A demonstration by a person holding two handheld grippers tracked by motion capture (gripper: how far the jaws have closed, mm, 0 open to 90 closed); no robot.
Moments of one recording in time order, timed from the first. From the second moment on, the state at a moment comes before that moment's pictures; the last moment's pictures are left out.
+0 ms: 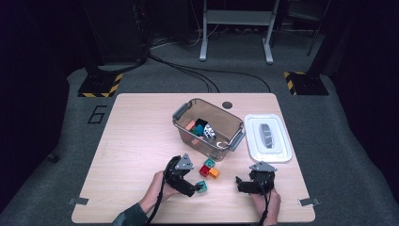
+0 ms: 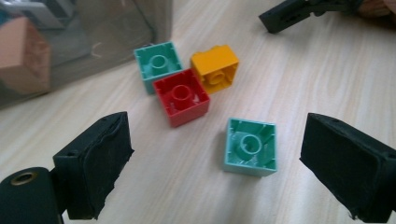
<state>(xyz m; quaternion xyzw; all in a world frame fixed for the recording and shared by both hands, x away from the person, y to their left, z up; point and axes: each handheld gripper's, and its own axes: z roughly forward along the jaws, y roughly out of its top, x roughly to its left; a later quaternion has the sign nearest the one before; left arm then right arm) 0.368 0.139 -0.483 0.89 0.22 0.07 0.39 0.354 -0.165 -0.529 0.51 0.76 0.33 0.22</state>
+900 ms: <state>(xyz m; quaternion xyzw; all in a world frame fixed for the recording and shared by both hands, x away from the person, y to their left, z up) 0.348 0.122 -0.513 0.90 0.20 0.08 0.37 0.354 -0.166 -0.529 0.51 0.77 0.33 0.22</state>
